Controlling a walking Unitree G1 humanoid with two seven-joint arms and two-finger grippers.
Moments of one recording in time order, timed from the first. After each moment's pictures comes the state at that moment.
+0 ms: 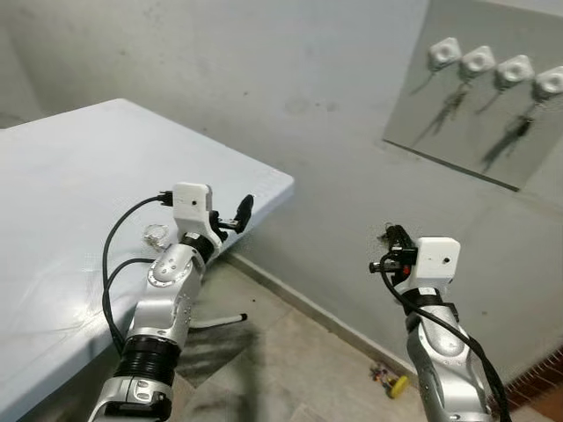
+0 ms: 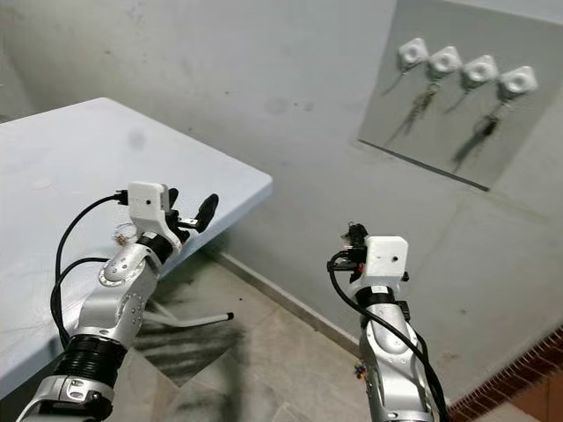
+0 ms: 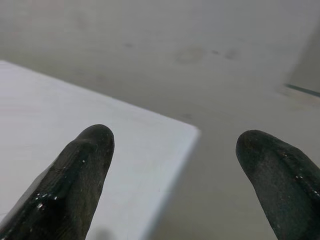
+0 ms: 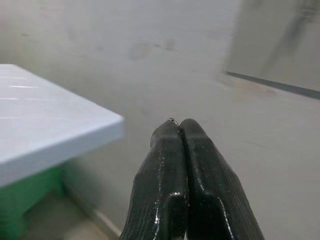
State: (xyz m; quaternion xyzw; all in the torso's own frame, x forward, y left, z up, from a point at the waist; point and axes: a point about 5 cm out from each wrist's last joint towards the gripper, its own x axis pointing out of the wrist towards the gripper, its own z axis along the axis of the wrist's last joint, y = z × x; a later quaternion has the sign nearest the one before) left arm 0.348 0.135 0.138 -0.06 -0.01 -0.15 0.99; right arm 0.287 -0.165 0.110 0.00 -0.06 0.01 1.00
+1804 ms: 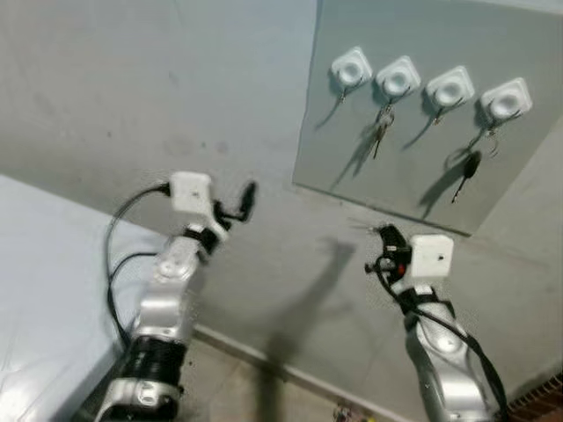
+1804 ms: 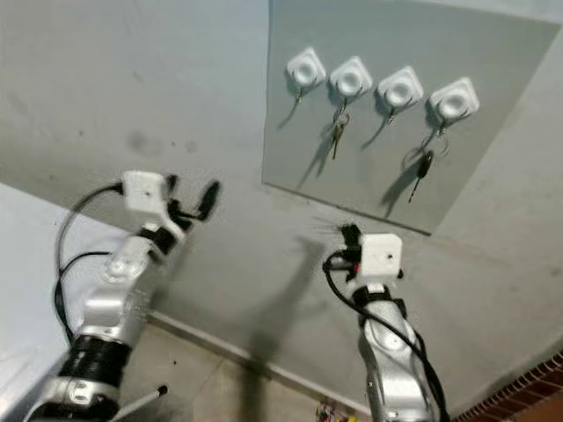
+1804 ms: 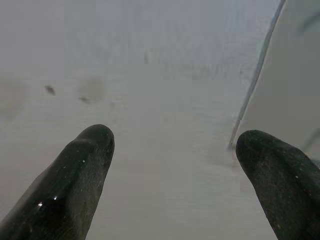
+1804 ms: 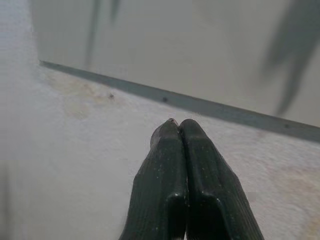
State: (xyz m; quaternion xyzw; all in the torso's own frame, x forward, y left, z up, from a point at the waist) left arm 0.346 0.120 0.160 -0.06 -0.07 -0.16 0.98; right arm 0.289 -0.162 0.109 0.00 -0.04 0.05 1.00
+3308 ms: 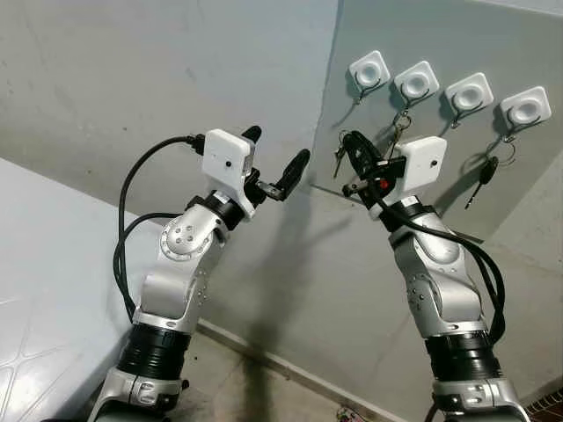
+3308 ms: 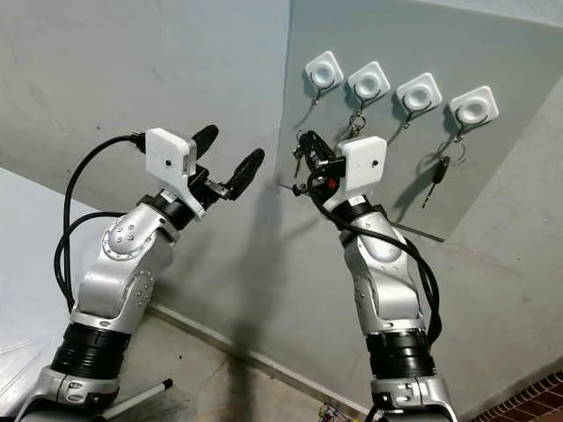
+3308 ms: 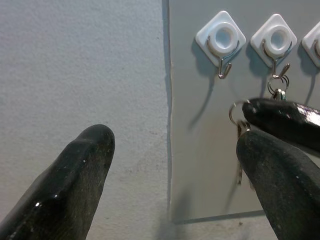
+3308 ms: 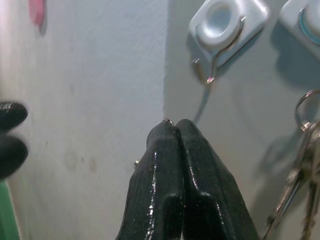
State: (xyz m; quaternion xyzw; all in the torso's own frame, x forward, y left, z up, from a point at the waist) left arm 0.328 0.083 0.228 0.00 -0.17 -0.30 0.94; right arm 0.343 -0.125 0.224 0.04 -0.20 0.21 0.96
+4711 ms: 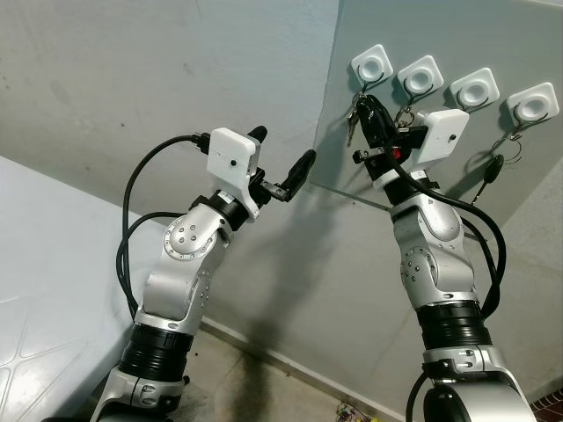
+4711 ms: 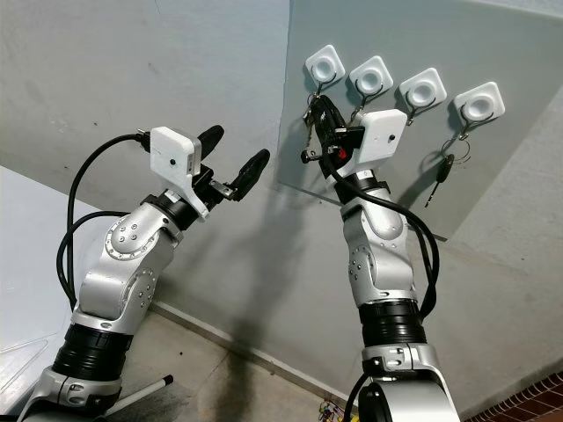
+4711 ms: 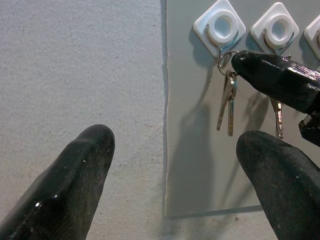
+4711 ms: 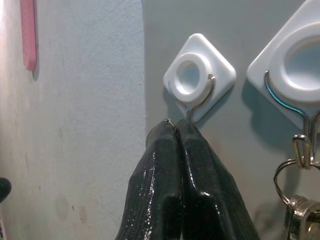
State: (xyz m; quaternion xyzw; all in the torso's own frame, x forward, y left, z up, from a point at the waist) left arm 0.327 0.080 0.229 0.00 -0.17 -0.30 0.94; right arm 0.357 -0.127 0.245 0.08 -0.26 0.20 0.94
